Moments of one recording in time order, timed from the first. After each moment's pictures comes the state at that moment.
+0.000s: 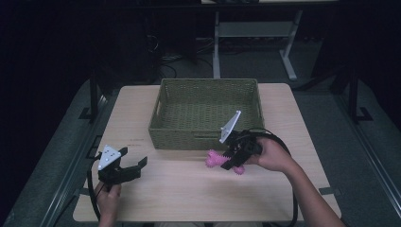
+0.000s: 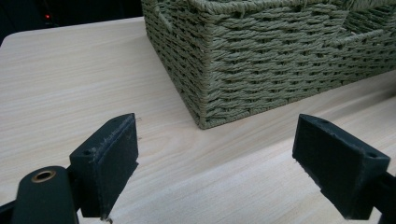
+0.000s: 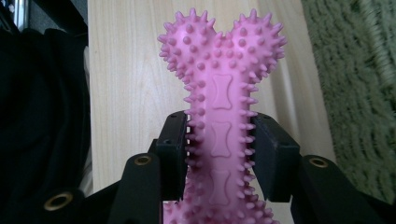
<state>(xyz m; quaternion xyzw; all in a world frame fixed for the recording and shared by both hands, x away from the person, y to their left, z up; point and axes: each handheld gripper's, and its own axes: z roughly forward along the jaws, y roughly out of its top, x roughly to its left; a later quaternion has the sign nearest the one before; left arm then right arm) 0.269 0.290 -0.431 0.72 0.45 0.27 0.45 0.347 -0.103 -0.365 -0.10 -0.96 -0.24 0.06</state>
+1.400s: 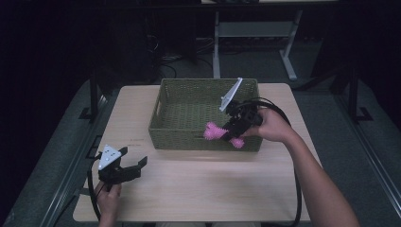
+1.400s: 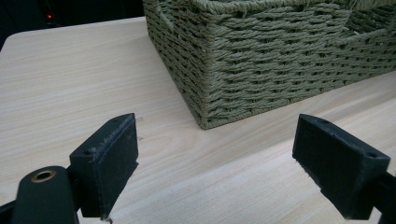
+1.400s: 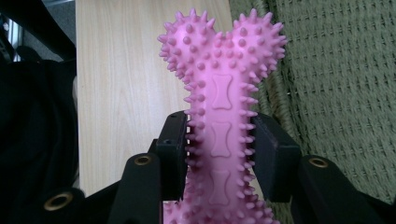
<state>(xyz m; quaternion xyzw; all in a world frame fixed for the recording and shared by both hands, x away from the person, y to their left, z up) 0.269 0.290 -0.431 0.72 0.45 0.27 0.45 0.400 -0.105 -0.306 -0.11 -0.96 -0.25 0.04</state>
